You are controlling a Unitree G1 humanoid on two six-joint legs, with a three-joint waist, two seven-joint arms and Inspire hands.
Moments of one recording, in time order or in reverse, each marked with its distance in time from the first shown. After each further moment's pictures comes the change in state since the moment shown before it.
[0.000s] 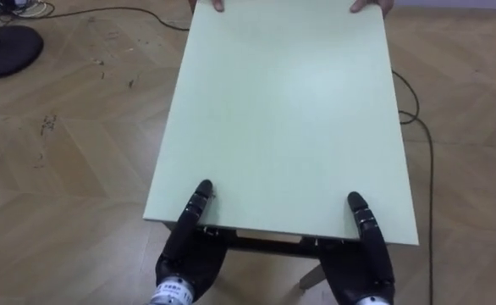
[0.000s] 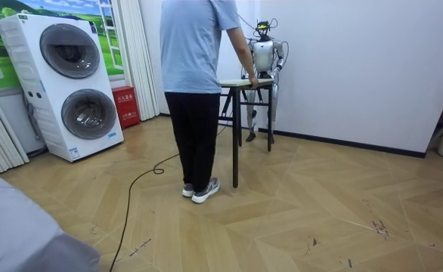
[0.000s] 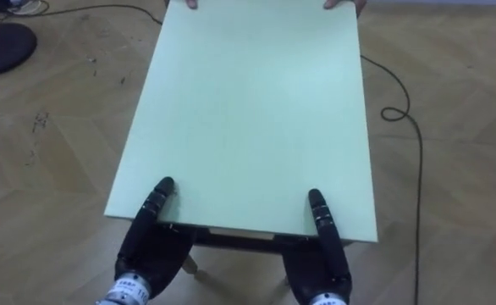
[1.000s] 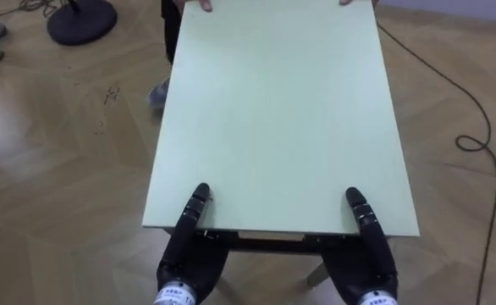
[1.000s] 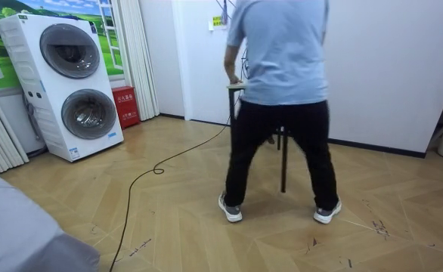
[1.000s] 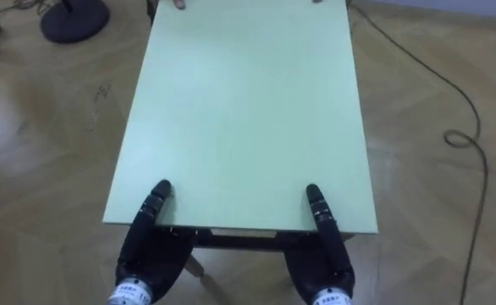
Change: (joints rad) left arm 0.033 -0.029 -0.015 -0.004 -0.024 -0.019 0.002; right arm -0.012 -0.049 0.003 -0.018 -0.006 0.007 -0.013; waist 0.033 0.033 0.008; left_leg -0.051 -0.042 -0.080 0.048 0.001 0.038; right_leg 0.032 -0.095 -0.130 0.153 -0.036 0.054
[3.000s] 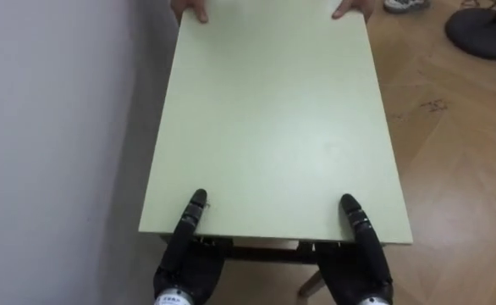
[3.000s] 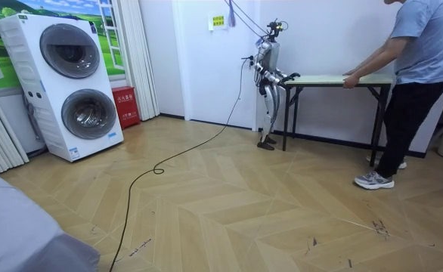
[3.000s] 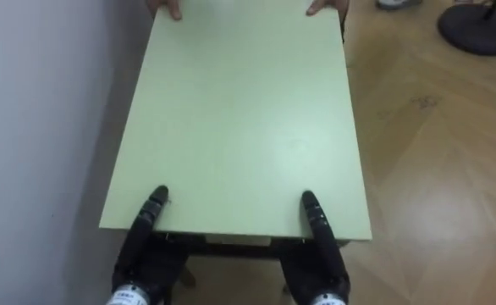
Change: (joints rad) left arm 0.009 0.013 -0.018 0.003 0.018 -0.026 0.024; right arm -0.011 -0.009 0.016 0.032 0.006 -0.004 -0.026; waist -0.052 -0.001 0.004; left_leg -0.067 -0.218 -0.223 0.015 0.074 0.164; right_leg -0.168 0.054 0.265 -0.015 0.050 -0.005
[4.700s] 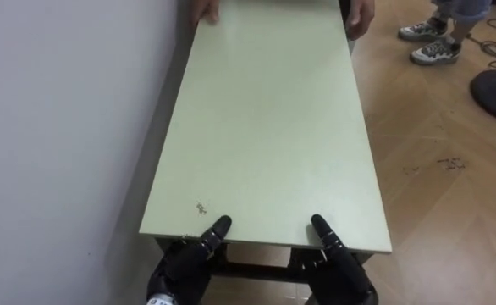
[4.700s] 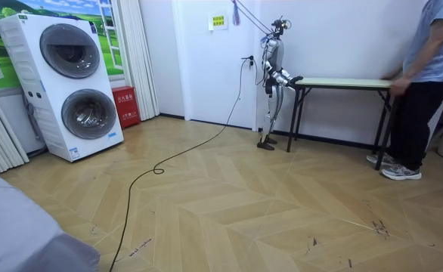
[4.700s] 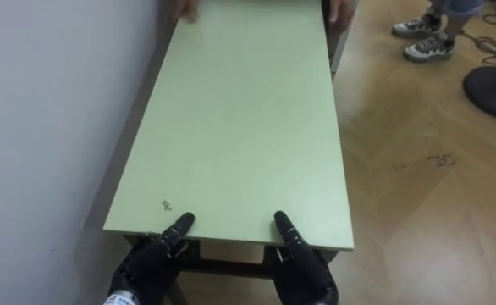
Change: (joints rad) left arm -0.153 -0.015 0.168 0.451 0.553 0.106 -0.276; right arm -0.074 0.092 -0.112 0.321 -0.237 0.145 0.191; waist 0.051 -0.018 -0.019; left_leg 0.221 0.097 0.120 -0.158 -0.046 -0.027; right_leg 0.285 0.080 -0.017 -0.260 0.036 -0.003
